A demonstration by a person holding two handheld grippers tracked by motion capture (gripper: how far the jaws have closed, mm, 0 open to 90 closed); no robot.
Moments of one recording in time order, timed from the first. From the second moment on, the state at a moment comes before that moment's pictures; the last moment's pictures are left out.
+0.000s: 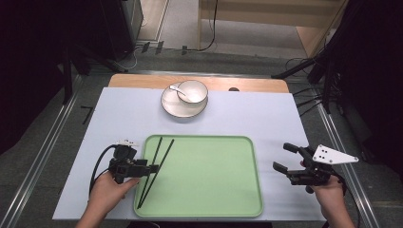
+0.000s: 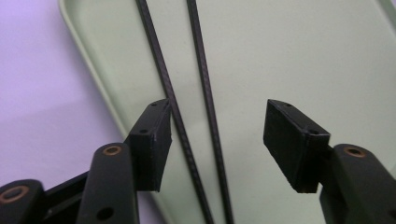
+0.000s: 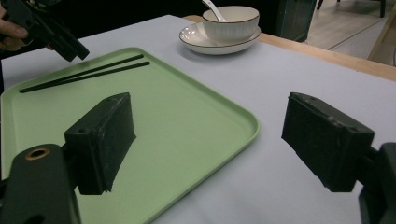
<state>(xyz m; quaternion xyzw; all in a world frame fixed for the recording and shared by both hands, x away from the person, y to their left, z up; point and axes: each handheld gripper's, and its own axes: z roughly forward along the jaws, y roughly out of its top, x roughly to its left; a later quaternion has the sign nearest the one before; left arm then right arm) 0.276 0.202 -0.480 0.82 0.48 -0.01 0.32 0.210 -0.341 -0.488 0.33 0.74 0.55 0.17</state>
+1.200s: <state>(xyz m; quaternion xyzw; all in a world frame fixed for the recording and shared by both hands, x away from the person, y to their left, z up) 0.264 0.306 -0.456 0.81 0.34 0.13 0.46 0.211 -0.346 -0.488 0.34 0.74 0.56 0.17</state>
